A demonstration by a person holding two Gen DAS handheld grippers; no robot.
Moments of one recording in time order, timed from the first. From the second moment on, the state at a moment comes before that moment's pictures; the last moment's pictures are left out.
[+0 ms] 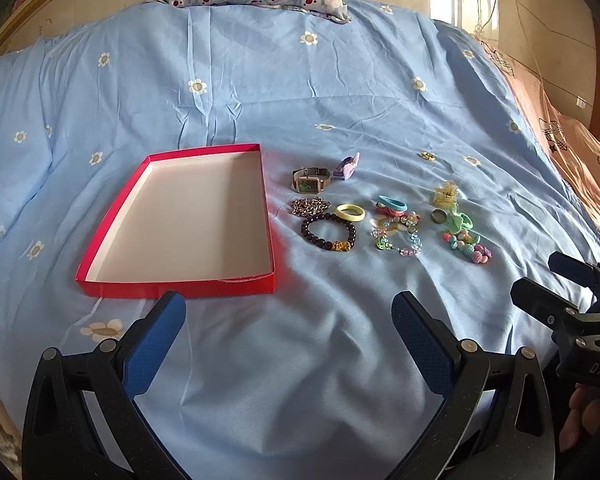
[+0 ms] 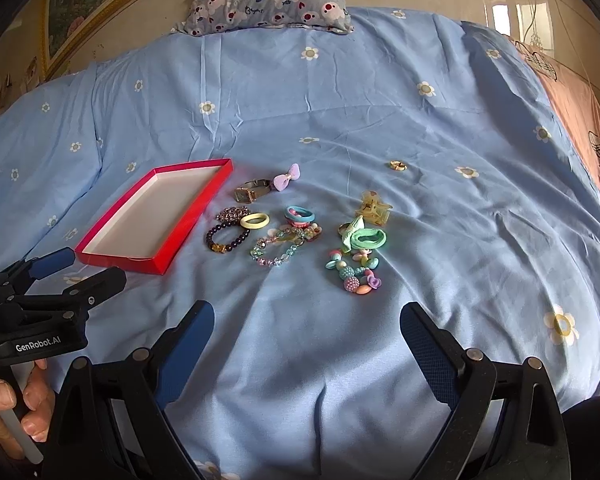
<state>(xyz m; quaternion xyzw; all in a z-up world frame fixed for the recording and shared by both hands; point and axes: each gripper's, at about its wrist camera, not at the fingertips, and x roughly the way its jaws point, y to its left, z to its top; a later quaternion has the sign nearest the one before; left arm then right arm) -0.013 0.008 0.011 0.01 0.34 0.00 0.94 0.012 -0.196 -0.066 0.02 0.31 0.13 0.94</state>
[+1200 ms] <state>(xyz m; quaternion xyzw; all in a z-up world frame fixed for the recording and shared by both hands) -0.015 0.005 0.014 0.01 0.34 0.00 0.94 0.011 -0.195 -0.057 0.03 0.30 0.14 0.94</state>
